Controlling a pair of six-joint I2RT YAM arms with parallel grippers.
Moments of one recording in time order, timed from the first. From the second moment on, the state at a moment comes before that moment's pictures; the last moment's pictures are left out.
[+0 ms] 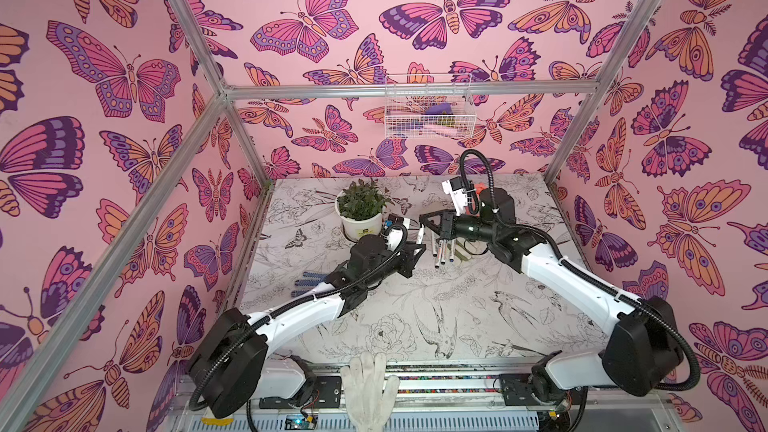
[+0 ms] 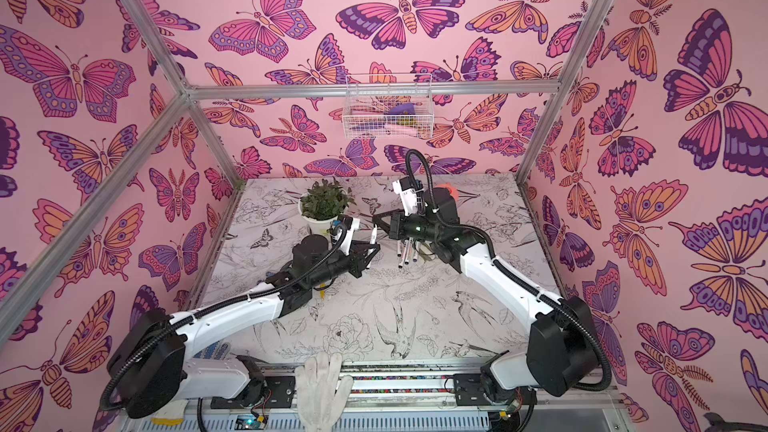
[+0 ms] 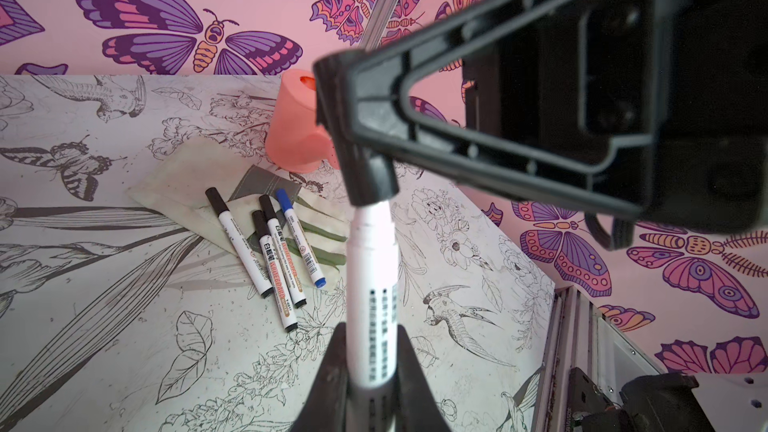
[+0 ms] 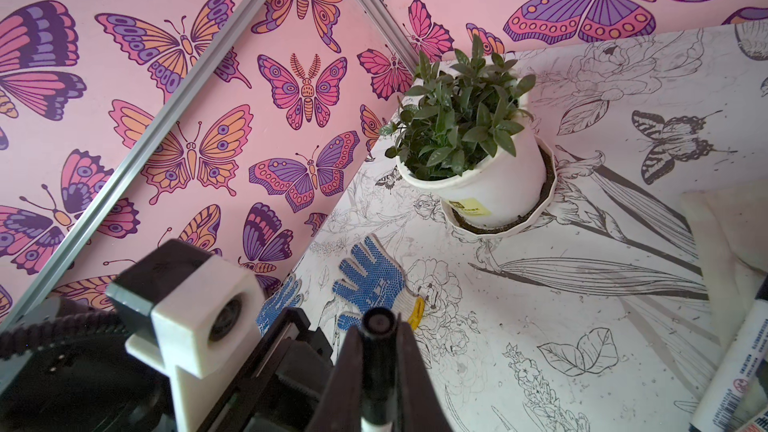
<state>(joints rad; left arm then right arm) -0.73 1.33 0.74 0.36 0.22 -0.40 0.51 1.42 1.09 0.01 -0.58 0.56</state>
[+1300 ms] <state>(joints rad) -0.79 1.44 0.70 1.02 -0.07 0.01 0.59 1.27 1.25 -0.30 -0.66 0.26</state>
